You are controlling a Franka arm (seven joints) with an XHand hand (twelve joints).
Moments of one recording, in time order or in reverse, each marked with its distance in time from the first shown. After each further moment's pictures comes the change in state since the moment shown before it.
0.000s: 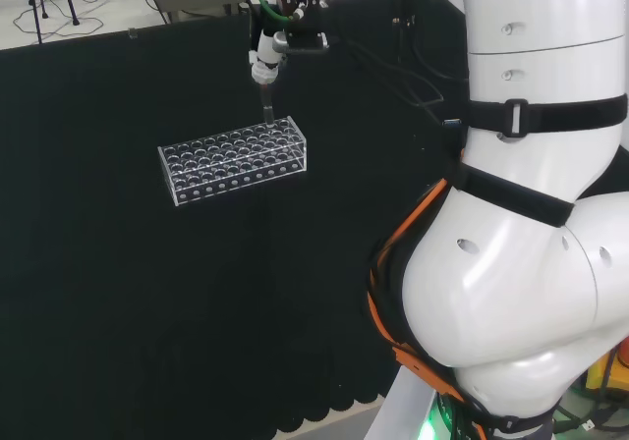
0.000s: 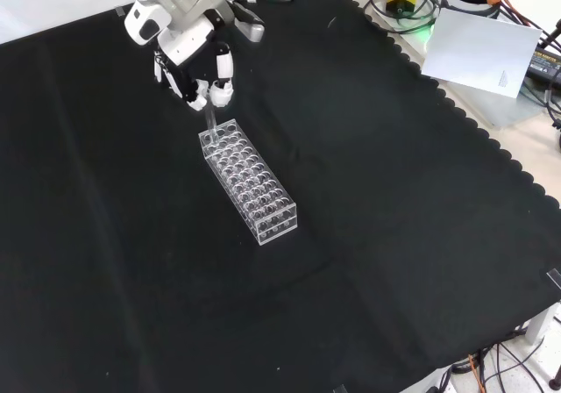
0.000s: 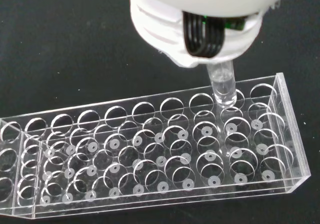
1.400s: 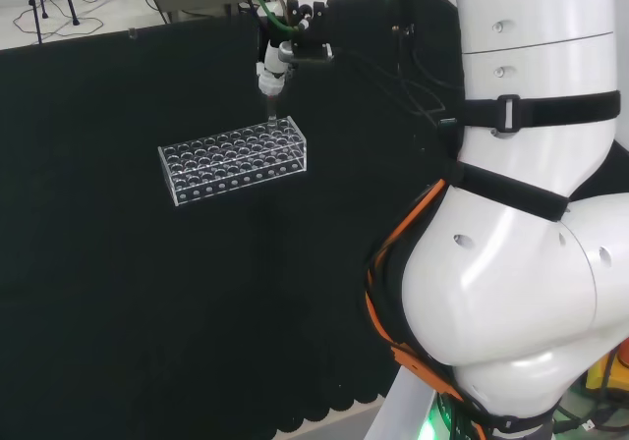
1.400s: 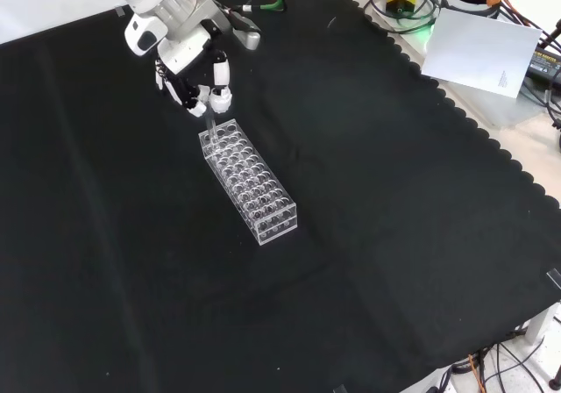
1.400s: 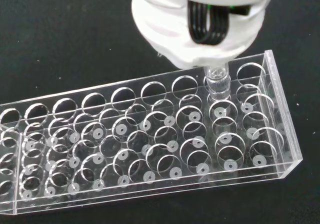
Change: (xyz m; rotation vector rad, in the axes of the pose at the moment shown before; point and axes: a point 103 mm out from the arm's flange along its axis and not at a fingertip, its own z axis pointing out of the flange) arm -0.015 0.011 0.018 0.040 0.022 0.027
